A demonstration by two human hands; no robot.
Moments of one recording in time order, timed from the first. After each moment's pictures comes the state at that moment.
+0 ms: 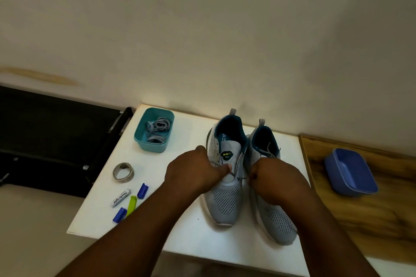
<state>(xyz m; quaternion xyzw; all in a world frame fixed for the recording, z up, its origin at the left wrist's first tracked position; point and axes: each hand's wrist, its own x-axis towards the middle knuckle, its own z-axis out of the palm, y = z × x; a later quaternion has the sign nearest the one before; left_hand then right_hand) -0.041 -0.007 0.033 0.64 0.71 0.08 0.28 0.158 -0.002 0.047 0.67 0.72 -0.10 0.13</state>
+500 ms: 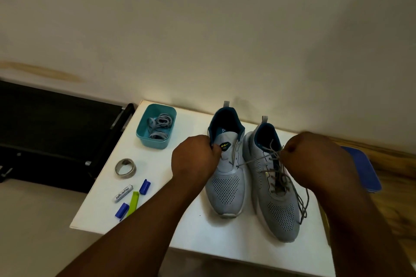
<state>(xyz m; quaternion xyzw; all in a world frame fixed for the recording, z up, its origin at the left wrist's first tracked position) -0.035 0.020 -0.001 0.63 0.74 0.21 0.14 0.181 0.003 0.120 0.75 0.65 -0.04 0.10</state>
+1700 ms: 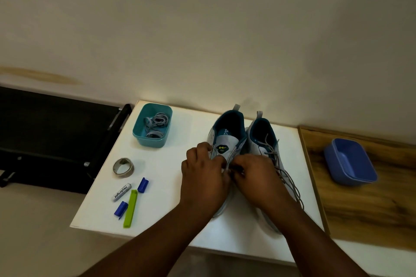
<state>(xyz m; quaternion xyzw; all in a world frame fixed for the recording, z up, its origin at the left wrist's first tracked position) -0.005 -0.036 -0.022 0.69 0.68 0.23 0.08 0.145 -0.016 0.009 0.61 0.77 -0.16 -0.12</state>
